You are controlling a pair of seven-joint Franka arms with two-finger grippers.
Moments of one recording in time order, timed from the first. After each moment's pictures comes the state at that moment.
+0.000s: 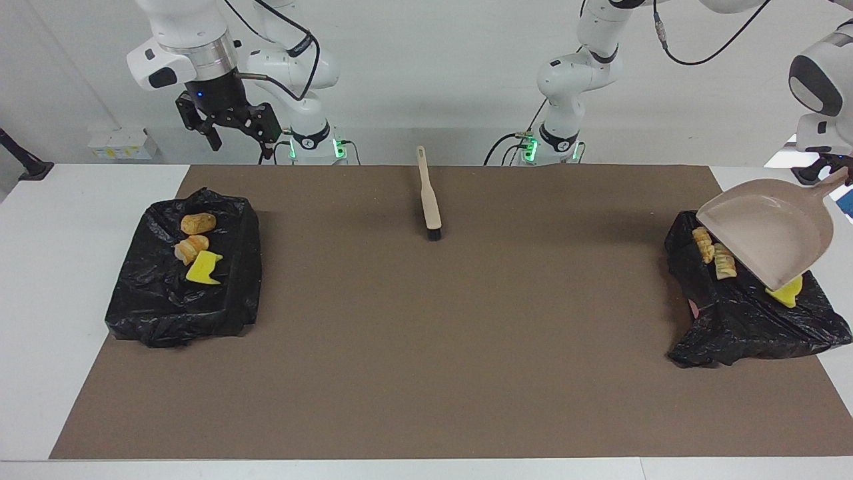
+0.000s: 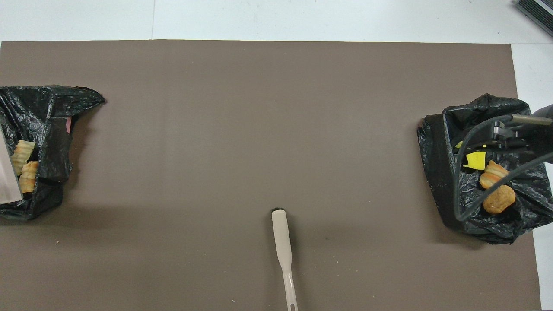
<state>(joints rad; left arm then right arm) 0.31 0.12 0.04 -1.61 0.62 1.71 1.47 0.00 -0.01 0.10 -1.44 -0.04 1.41 0.29</state>
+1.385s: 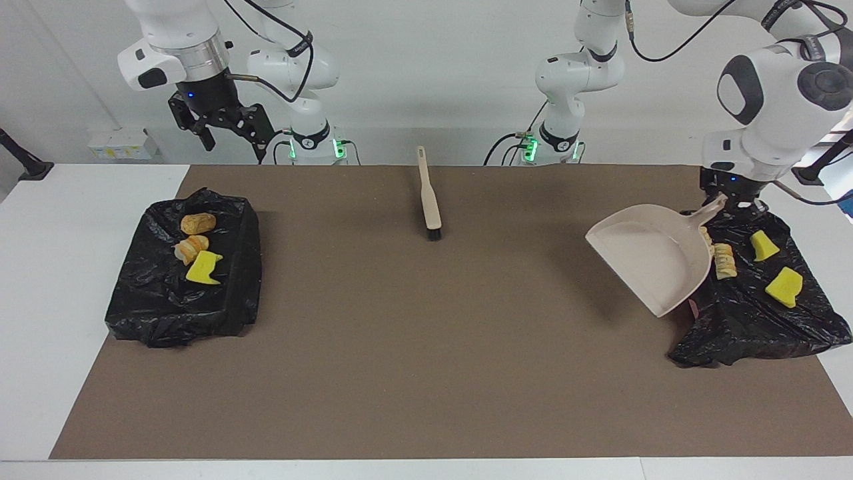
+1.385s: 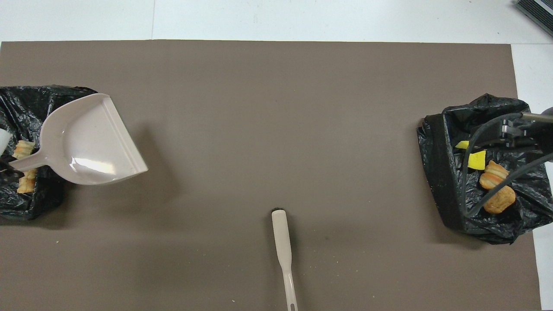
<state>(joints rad) 0.03 0.02 0.00 -1.78 0.19 1.65 1.05 -0.02 -0.01 0.10 -1.44 -0.04 1.41 0.29</state>
